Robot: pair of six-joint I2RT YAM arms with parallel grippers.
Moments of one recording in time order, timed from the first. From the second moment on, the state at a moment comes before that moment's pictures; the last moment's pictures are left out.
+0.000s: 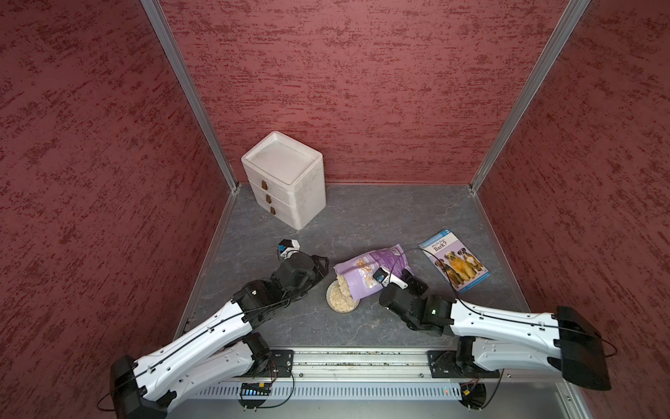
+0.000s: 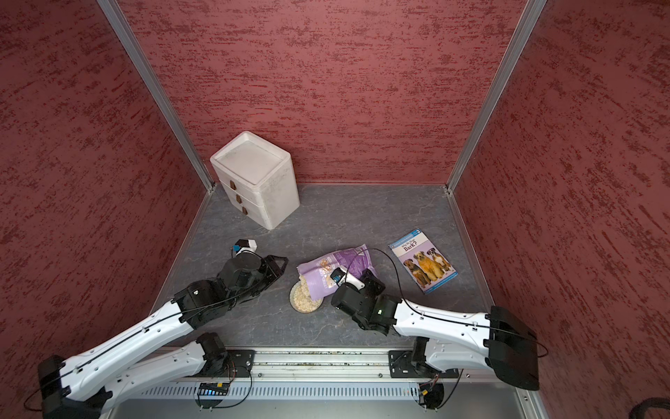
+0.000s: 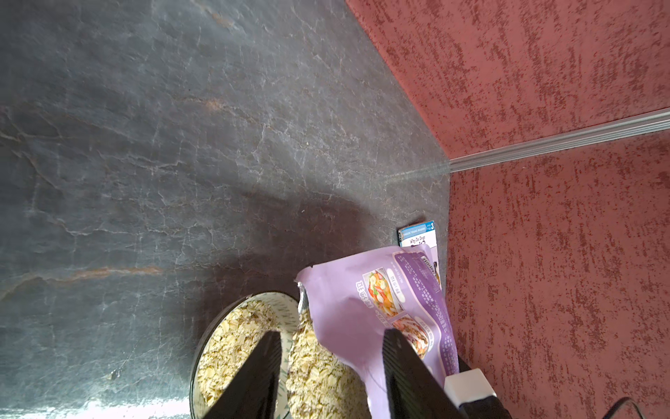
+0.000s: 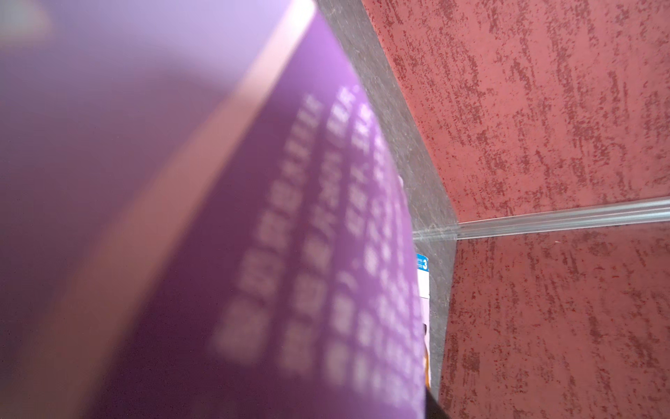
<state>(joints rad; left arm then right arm) -0.83 0.83 0.76 -0.54 -0.27 -1.25 1.15 1.13 0.62 -0.49 0.90 -0.05</state>
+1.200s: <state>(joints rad) -0.82 0.80 0.84 -0.57 -0.29 -1.16 1.08 0.76 0.43 -0.20 0.57 0.56</state>
